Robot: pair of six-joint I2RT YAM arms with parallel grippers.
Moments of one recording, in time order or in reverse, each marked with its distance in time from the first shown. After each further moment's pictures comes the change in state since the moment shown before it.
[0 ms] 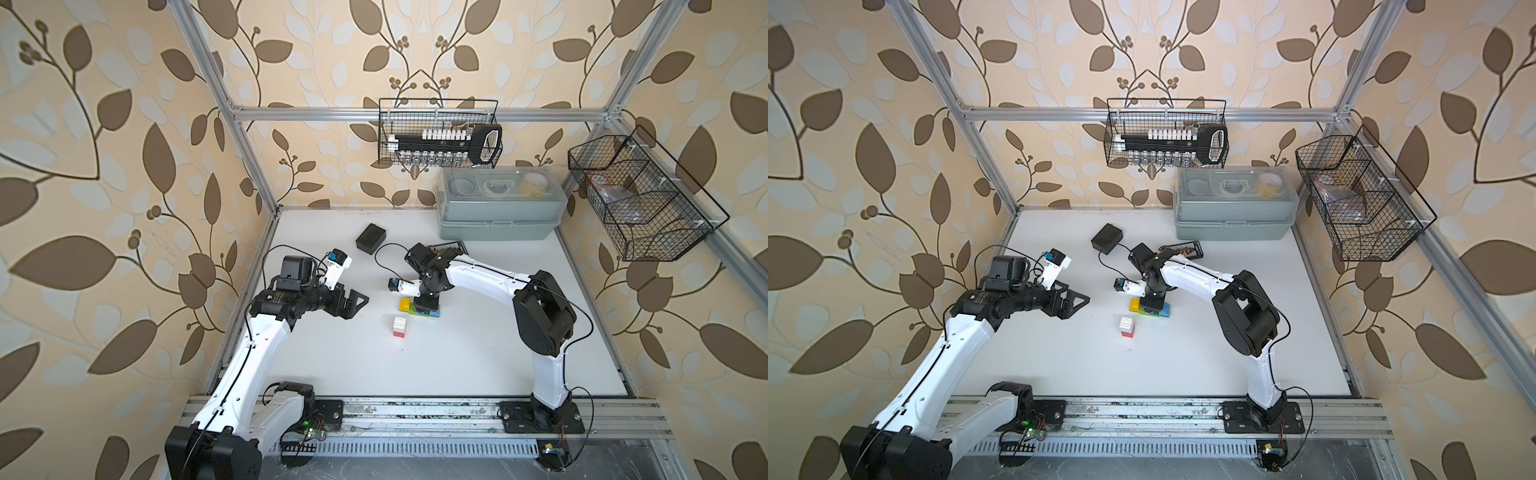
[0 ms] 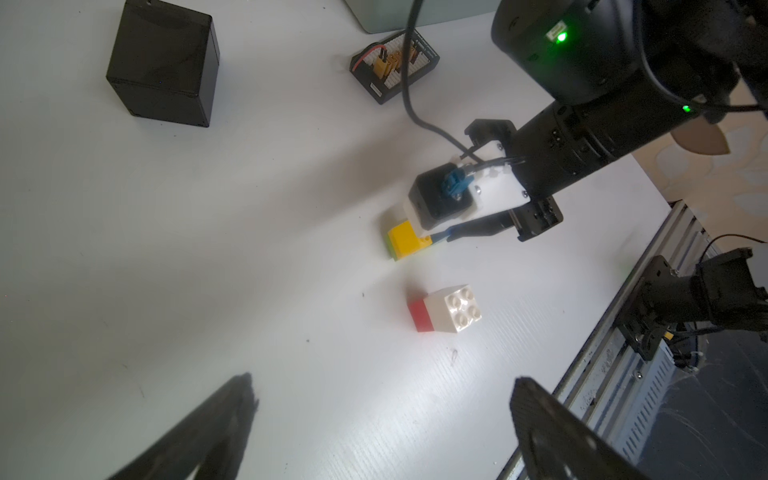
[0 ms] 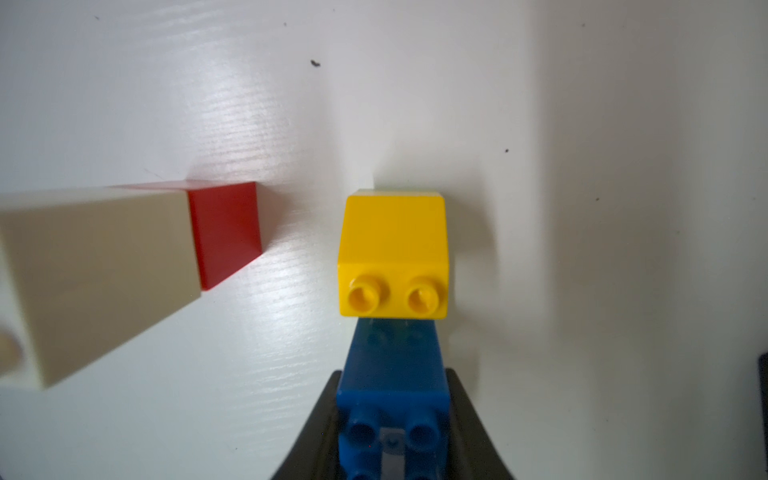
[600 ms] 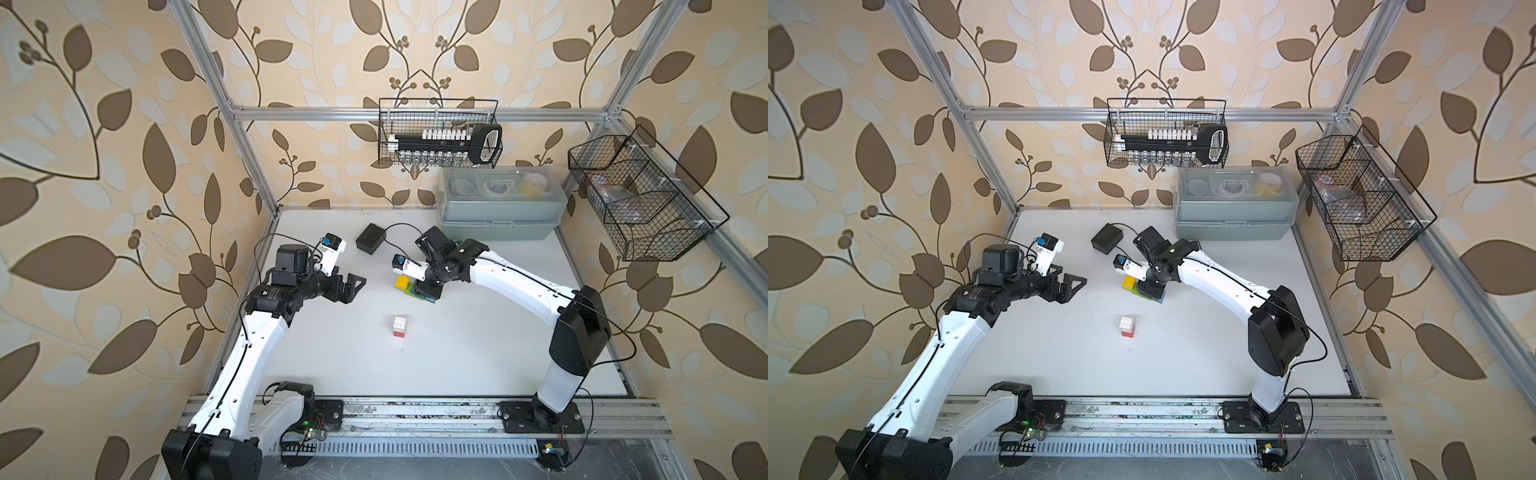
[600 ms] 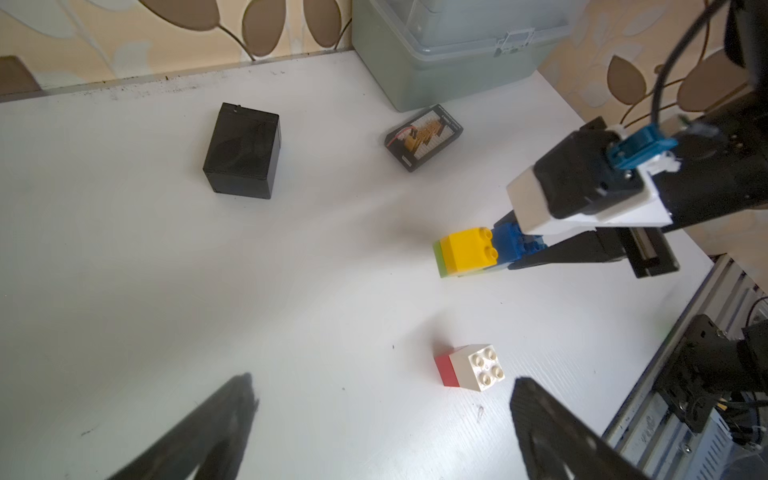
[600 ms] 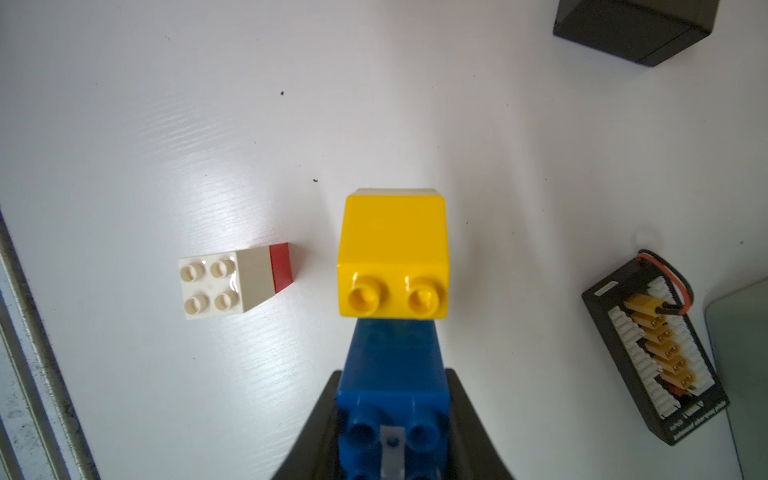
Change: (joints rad) left arm 0.000 0.015 0.093 0.089 -0.078 -0.054; right arm 0.000 -0.218 0.032 0.013 -0.008 0.144
